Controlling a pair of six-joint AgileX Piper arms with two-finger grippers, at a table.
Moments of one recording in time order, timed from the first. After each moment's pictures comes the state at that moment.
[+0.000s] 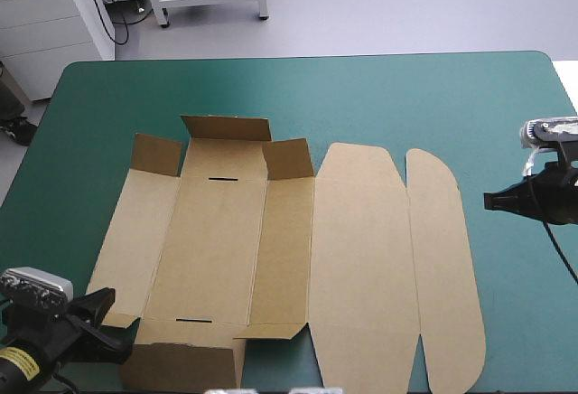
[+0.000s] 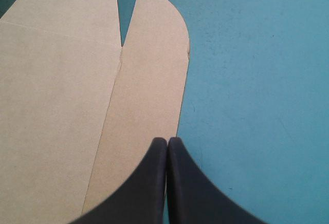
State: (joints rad) left arm -0.37 0.31 -0.65 0.02 1.03 -0.08; right arm -0.24 1.04 -1.20 0.30 1.18 -0.39
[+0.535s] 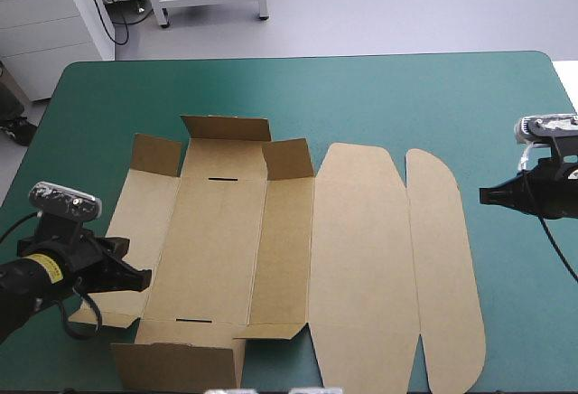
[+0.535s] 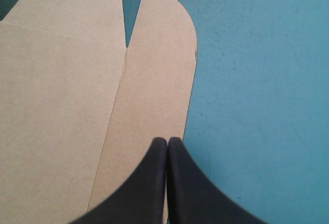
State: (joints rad) left arm -0.37 0.74 -1.00 0.02 1.14 -0.08; right arm -0.24 1.08 -1.20 0.33 1.16 -0.41
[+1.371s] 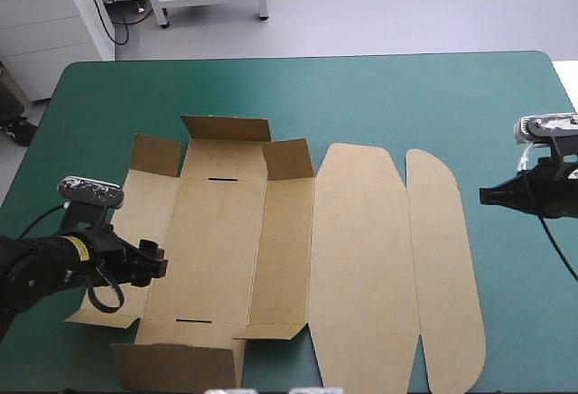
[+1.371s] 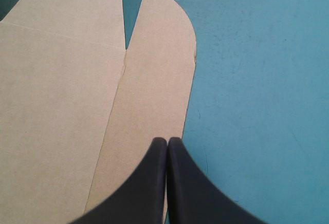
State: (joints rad) left arm -0.37 0.88 -1.01 0.01 1.21 -0.16; right arm -0.24 1.08 -1.20 0.33 1.15 -0.43
